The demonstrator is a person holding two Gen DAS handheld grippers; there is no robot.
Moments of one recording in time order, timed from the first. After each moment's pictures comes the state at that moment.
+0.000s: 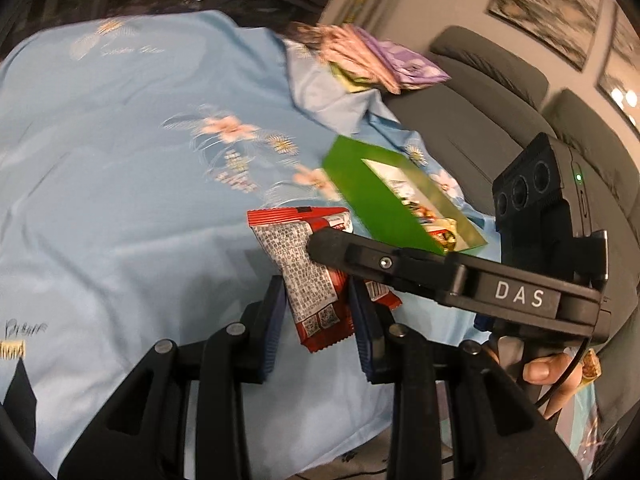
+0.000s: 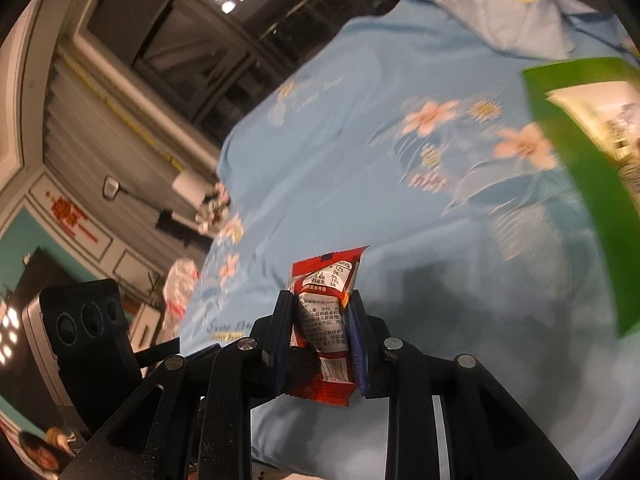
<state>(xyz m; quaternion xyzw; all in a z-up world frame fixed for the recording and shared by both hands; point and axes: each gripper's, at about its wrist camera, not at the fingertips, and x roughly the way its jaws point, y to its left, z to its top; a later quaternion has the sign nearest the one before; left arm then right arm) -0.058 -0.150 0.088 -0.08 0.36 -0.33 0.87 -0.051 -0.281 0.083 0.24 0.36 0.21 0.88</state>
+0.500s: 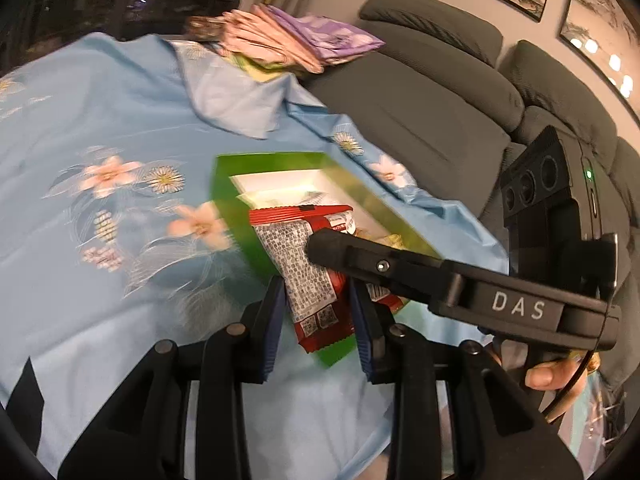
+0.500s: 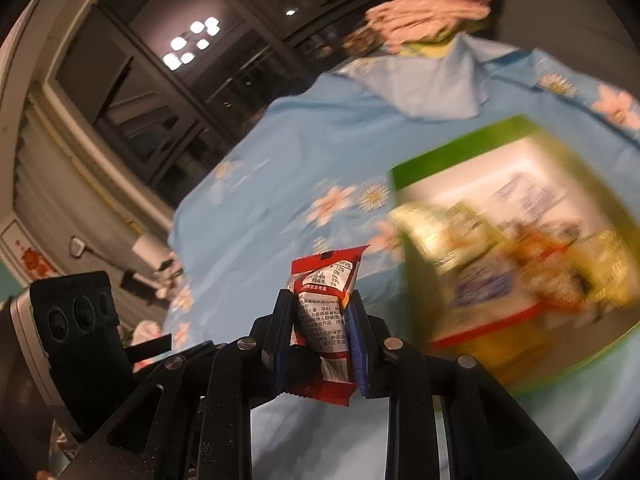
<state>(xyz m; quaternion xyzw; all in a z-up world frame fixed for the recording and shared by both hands) -0.012 -0.296 0.117 -0.02 0.35 -0.43 0.83 -0.044 -0.409 0.122 0.25 0.31 0.10 0.91</state>
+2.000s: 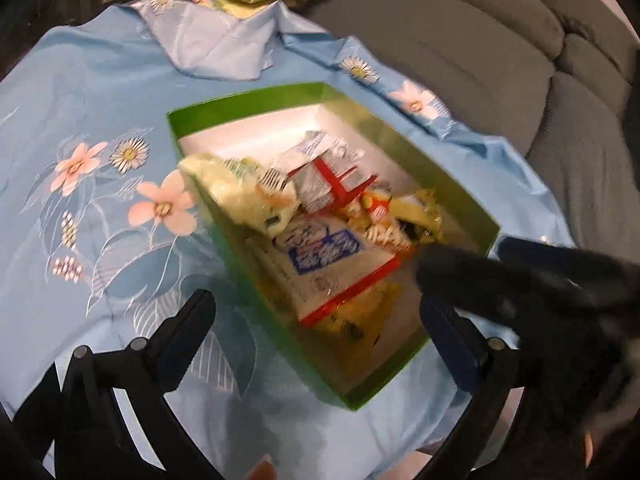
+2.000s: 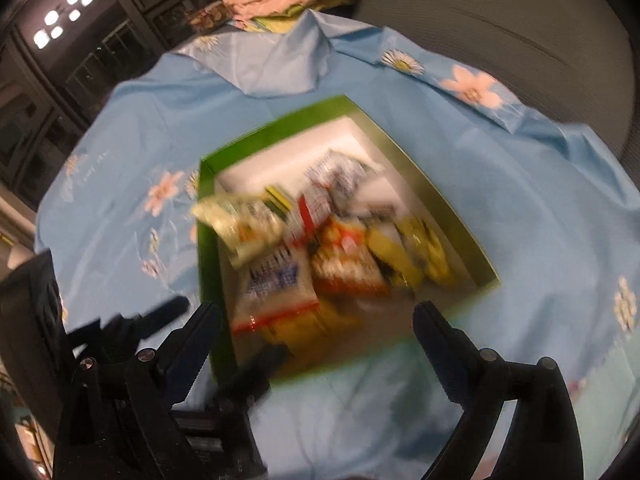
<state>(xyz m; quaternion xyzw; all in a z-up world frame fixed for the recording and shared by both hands) 0.000 -0.383 0.079 0.10 0.44 -0.37 0.81 -0.061 -0.461 0.127 0.21 0.45 -0.15 0.86</state>
